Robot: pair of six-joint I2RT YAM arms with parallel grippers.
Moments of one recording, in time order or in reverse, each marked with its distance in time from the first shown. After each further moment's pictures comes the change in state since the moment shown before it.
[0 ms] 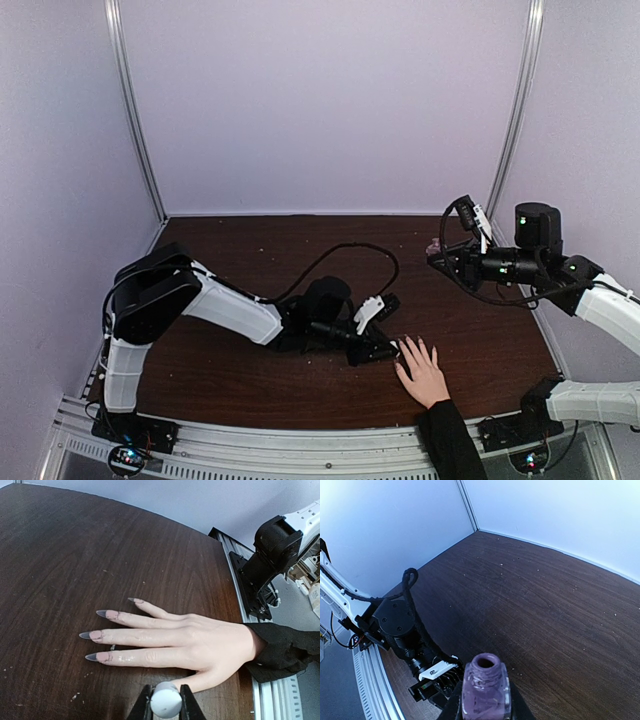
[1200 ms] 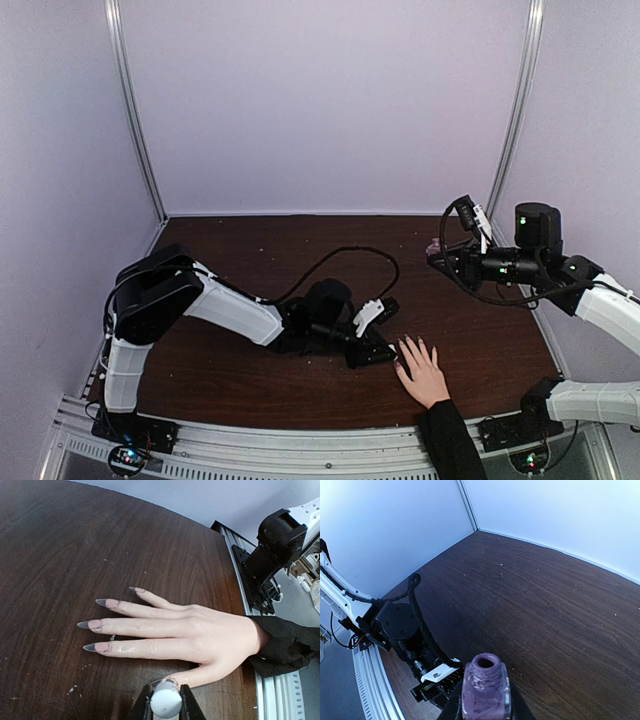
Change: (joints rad) left arm -0.001 0.010 0.000 -0.026 0.000 0.005; right arm 0.000 0.000 0.000 0.000 0.000 0.000
